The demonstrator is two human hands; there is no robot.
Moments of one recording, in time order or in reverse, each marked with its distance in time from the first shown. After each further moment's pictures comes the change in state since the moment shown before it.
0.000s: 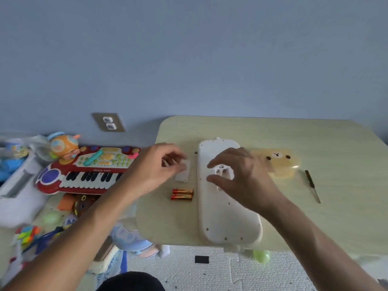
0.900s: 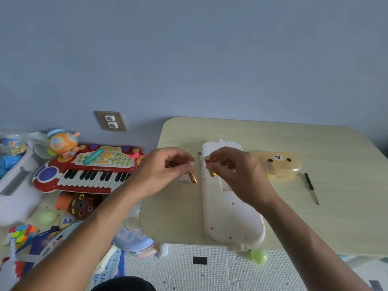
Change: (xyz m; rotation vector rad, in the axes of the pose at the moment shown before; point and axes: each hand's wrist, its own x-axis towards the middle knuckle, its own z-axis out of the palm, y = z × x) left_hand -0.007 -0.007 0.005 -0.358 -0.055 -0.058; right_hand 0.013 -0.022 0.003 0.418 0.037 0.192
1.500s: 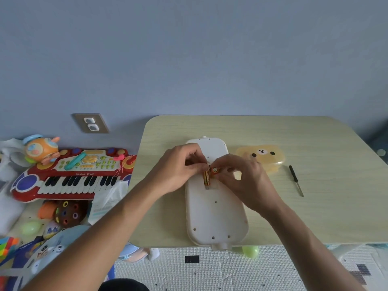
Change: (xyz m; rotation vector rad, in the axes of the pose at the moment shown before) left_hand 0.035 0.023 0.061 0.168 -0.088 0.083; right_hand -0.022 0.053 -0.028 -0.116 0.052 -0.103
